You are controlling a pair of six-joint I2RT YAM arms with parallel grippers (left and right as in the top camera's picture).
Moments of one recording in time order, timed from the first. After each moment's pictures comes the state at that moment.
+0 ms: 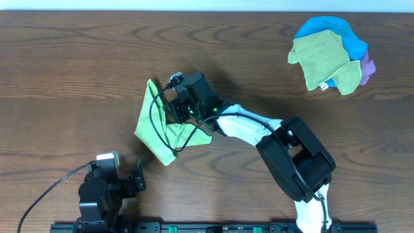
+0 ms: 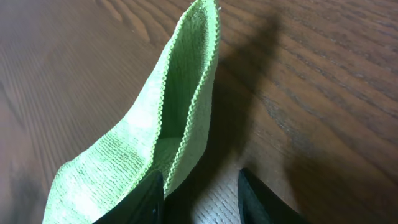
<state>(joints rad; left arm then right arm) 0.01 0.01 0.24 -0.84 0.05 -0.18 0.71 2.09 1.26 0.10 -0.33 0.28</state>
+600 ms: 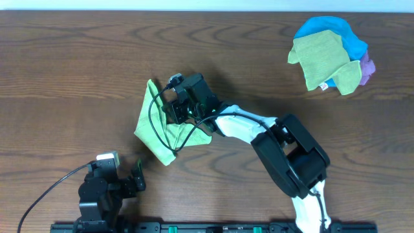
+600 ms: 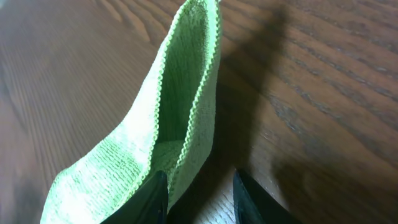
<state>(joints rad) 0.01 0.01 0.24 -0.84 0.05 -0.18 0.71 2.14 1.26 0.16 -0.36 0.32</state>
